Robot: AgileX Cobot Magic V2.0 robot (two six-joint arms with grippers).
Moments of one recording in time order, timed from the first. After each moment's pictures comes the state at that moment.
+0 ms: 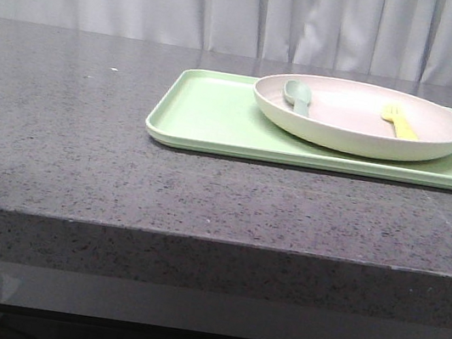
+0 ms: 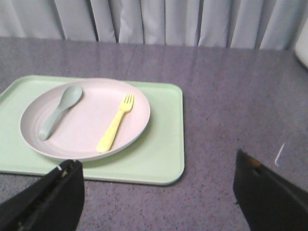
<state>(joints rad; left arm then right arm) -0.38 0.79 -0.85 -0.22 0.77 0.20 0.02 0.46 -0.70 0.06 0.65 0.00</state>
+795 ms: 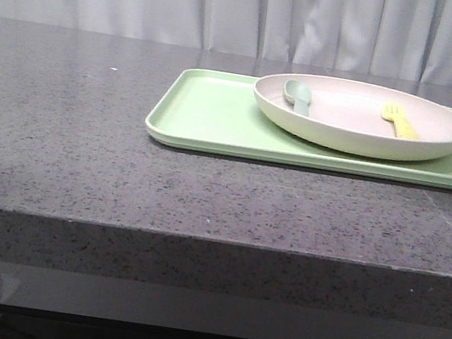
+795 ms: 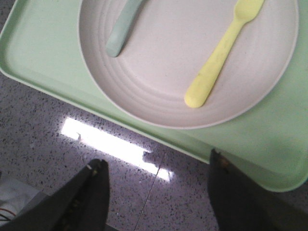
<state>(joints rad) -0.38 0.79 -0.85 -0.22 0.77 0.20 0.17 1.42 -1.44 0.24 1.18 -0.15</state>
